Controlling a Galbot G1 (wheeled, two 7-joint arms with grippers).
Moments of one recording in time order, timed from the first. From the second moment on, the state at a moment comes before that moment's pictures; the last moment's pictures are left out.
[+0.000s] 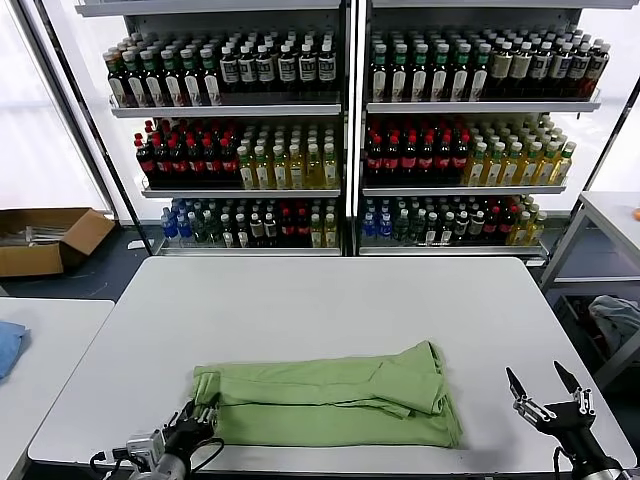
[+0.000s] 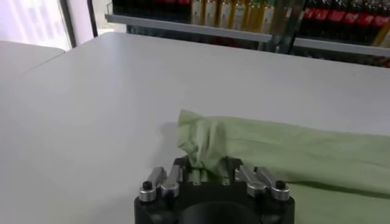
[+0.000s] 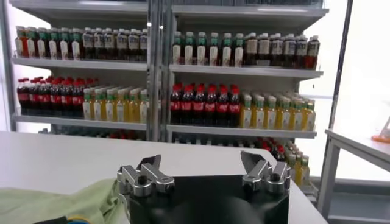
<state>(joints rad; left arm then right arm) 1.60 -1.20 -0.46 -2.11 -0.57 0.50 -0.35 -1.74 1.27 0.99 2.05 0.44 0.00 -0.32</state>
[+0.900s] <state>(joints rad) 1.60 -1.04 -0.79 -2.06 -0.71 0.47 -0.16 -1.74 1.26 0.98 2.08 0.47 0.01 -0.32</state>
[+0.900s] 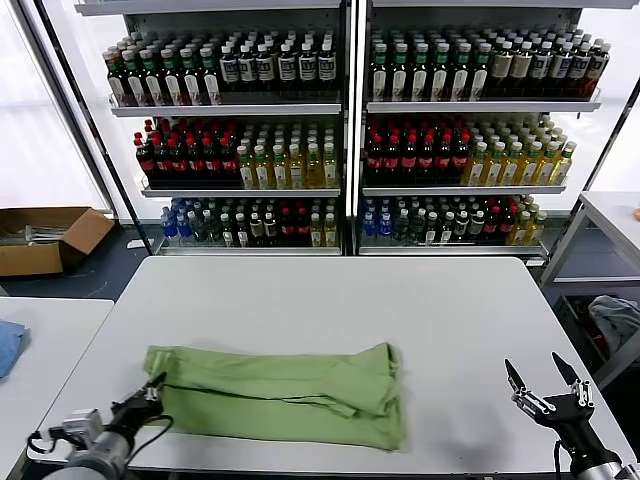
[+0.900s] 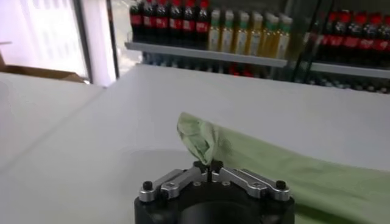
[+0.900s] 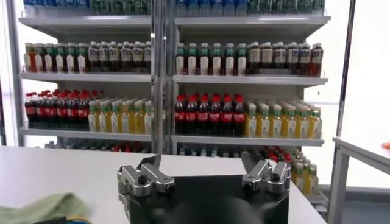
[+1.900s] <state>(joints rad) 1.48 -0.98 -0.62 -2.21 -0.89 0.54 -0.20 -1.79 1.31 0.93 2.13 0.48 0.04 -0.31</state>
